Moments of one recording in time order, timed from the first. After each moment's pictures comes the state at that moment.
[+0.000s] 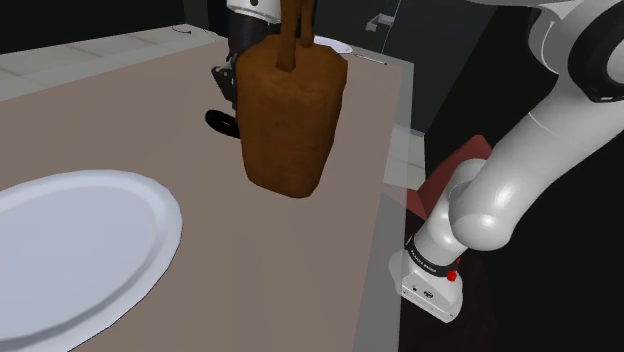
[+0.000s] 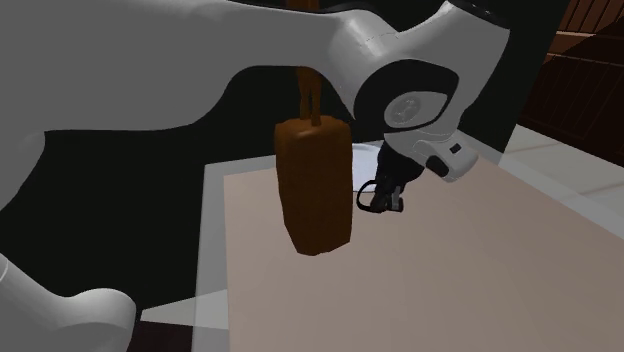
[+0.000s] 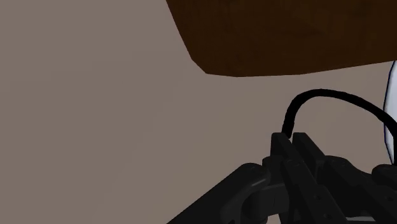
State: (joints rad) arm 0.26 -0.12 0.22 -1.86 0.32 1.71 0.41
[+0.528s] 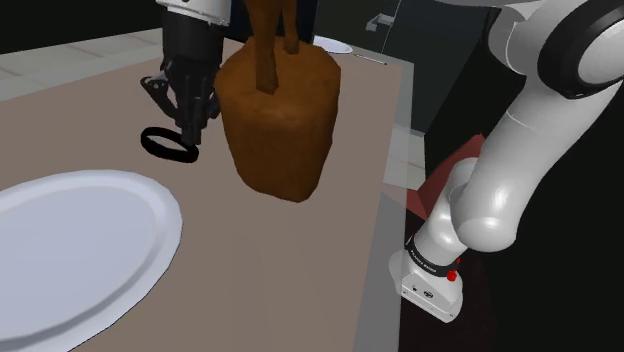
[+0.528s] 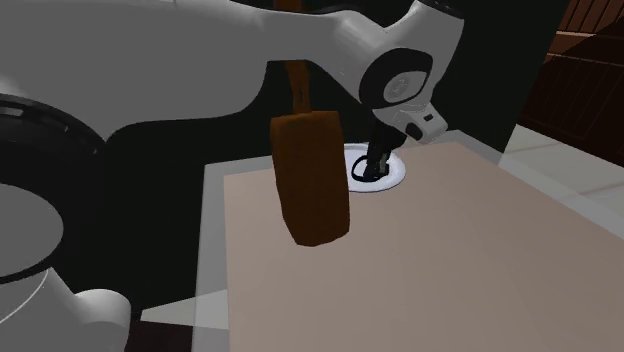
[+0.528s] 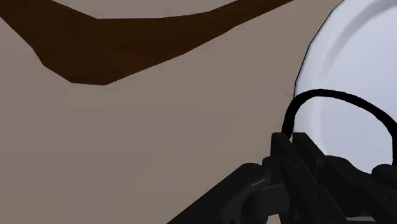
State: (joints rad) arm 0.35 0.04 0.33 -1.67 0.28 1.74 0.60
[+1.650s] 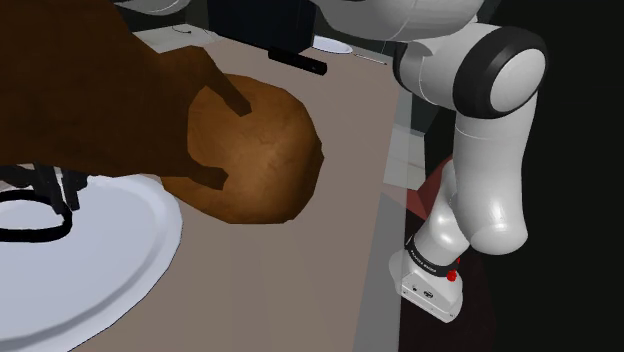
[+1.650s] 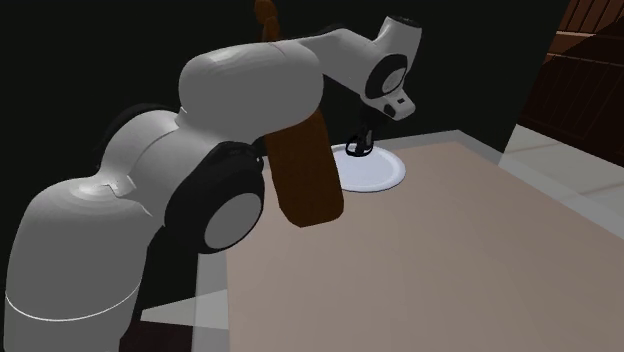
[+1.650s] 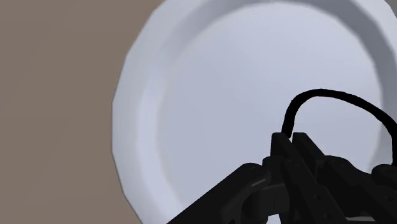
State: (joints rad) arm 0.58 0.46 0.41 -1.21 0.10 1.75 0.91
